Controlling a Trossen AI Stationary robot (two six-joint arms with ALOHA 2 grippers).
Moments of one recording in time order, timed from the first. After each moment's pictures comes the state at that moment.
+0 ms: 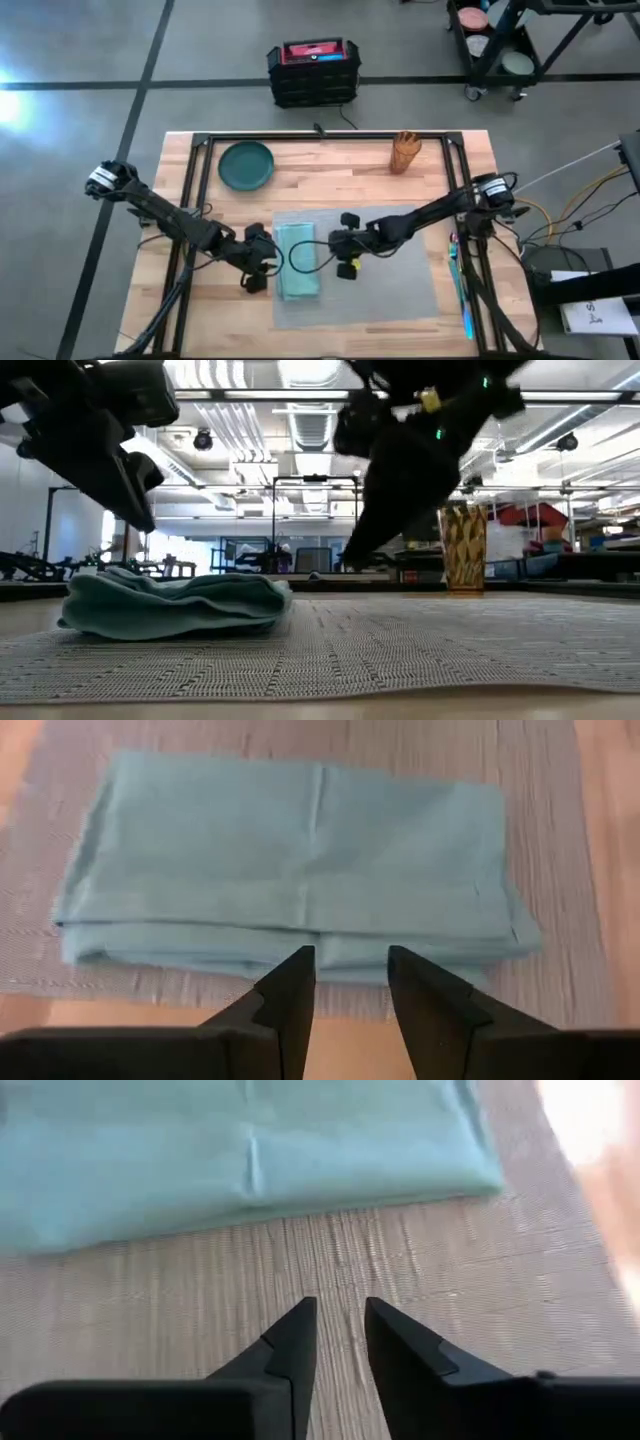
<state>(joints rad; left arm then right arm) -0.49 1.29 0.69 -0.34 -0.24 -0.60 0.21 1.80 1.11 -0.28 0.19 0.21</state>
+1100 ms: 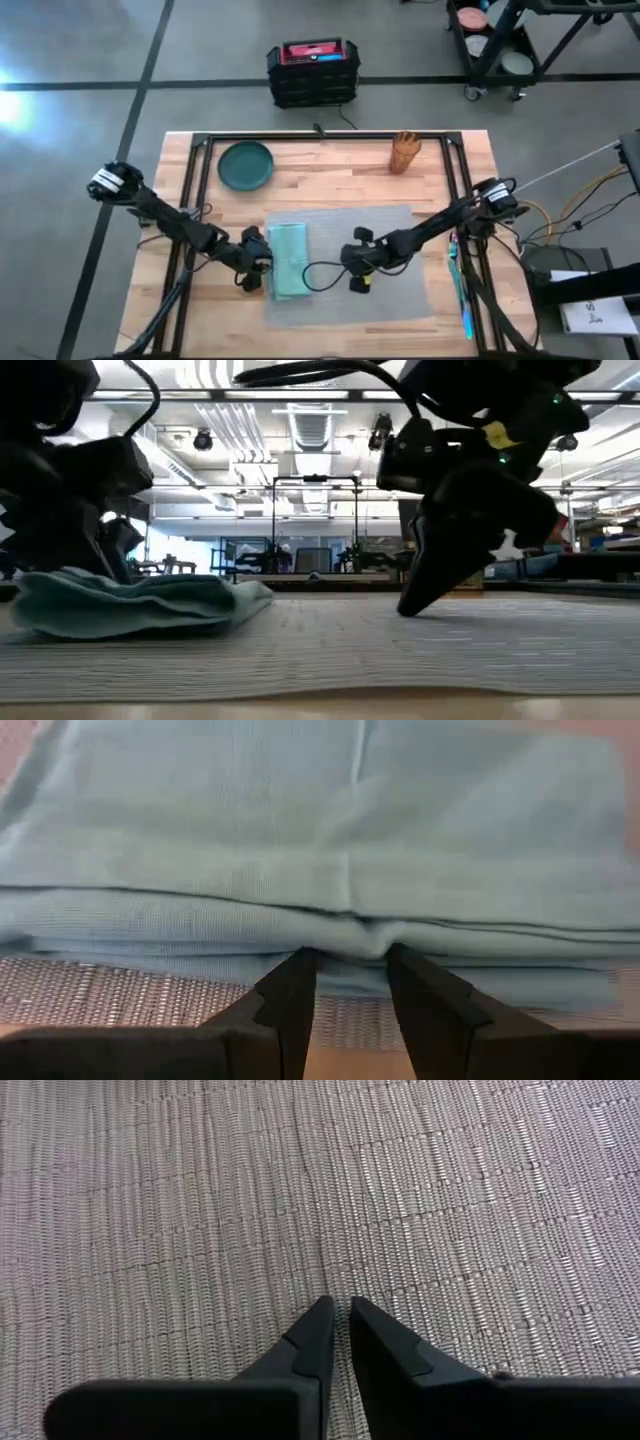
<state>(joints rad) -0.50 1.35 0.38 0.10 -0.30 -0.60 0.33 1.87 0.96 -0.14 0.21 0.39</state>
